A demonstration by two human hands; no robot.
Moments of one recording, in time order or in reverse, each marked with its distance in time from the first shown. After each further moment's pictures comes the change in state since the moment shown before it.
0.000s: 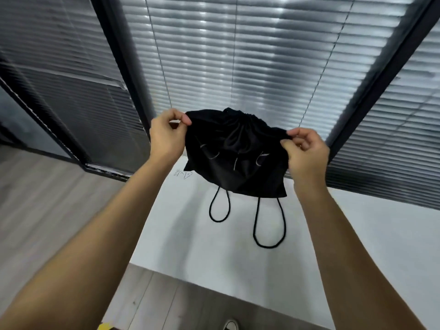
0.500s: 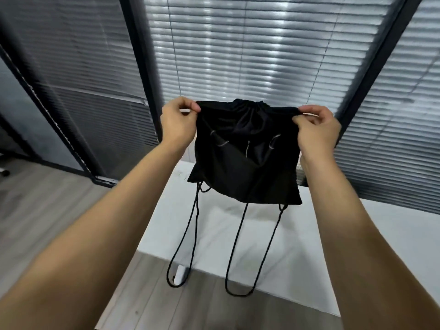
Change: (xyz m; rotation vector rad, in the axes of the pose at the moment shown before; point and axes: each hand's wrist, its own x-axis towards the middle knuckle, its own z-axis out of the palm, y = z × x) left_hand -0.053 0.066 -0.067 -0.103 0.042 0.071; right_hand -0.067 -0.100 -0.011 0.082 0.128 -0.082
